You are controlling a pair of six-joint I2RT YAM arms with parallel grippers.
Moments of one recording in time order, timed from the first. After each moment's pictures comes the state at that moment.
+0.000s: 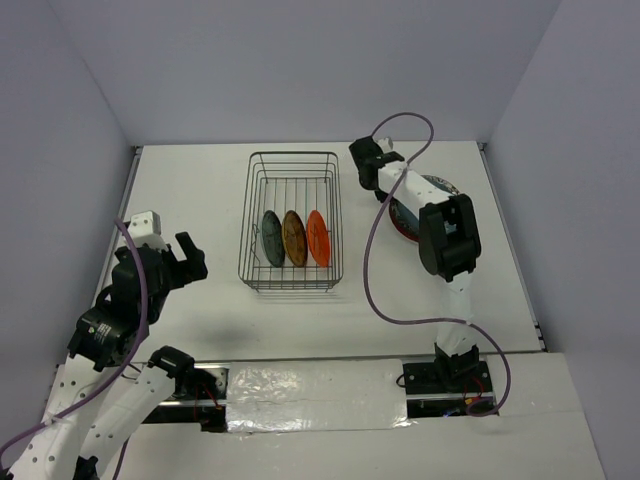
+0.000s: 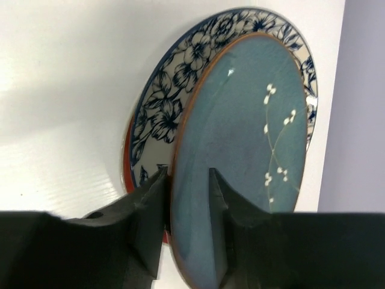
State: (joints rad) left arm -0.38 0.53 0.86 -0.80 -0.42 -0.43; right arm 0.37 2.15 1.77 -0.76 0.73 0.11
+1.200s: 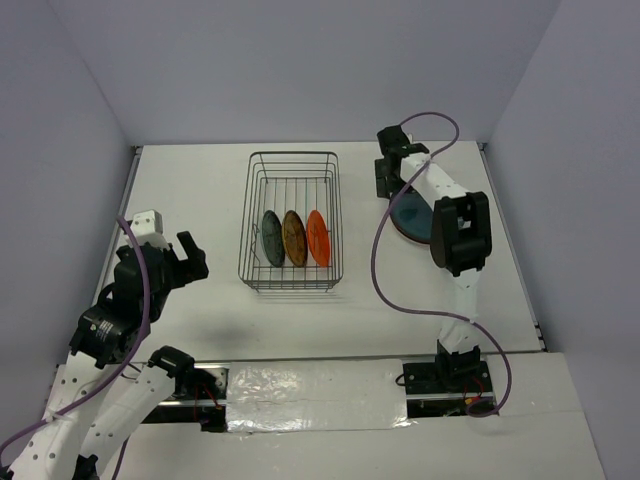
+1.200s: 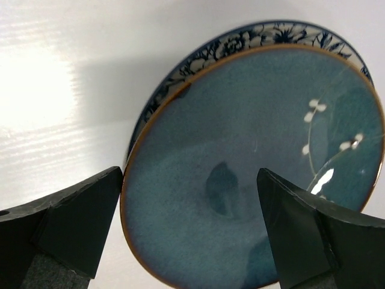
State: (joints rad) left arm -0.38 0.54 0.86 -0.80 -0.42 -0.43; right arm 0.22 2.18 1.85 -0.76 0.44 0.16
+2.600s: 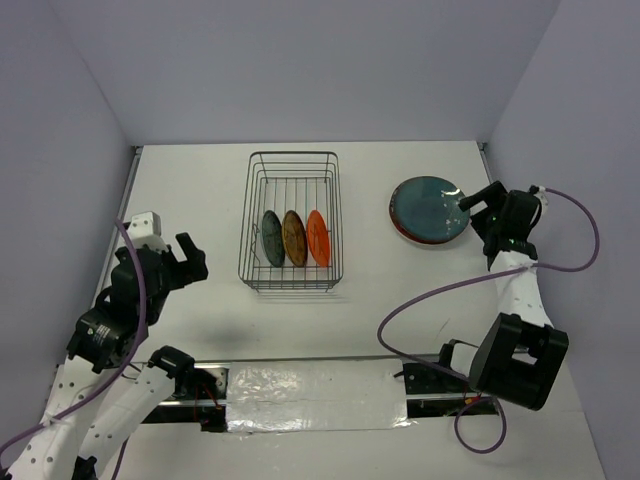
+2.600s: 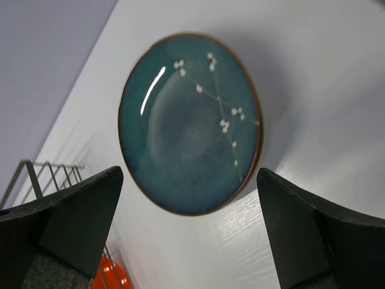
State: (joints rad) left arm -0.39 0.52 0.86 -0.80 -0.42 -0.43; right arm -0.35 1.21 0.78 -0.09 -0.14 0.68
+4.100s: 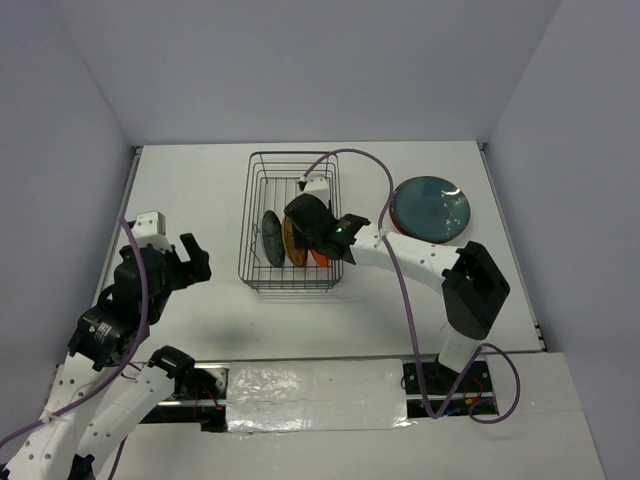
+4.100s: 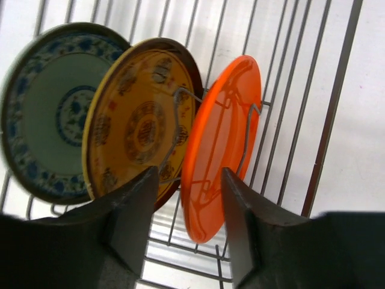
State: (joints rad) left arm -0.42 0.53 0.86 -0.79 -0.41 -0.43; right arm 0.91 1.71 1.33 -0.40 0.48 0.54
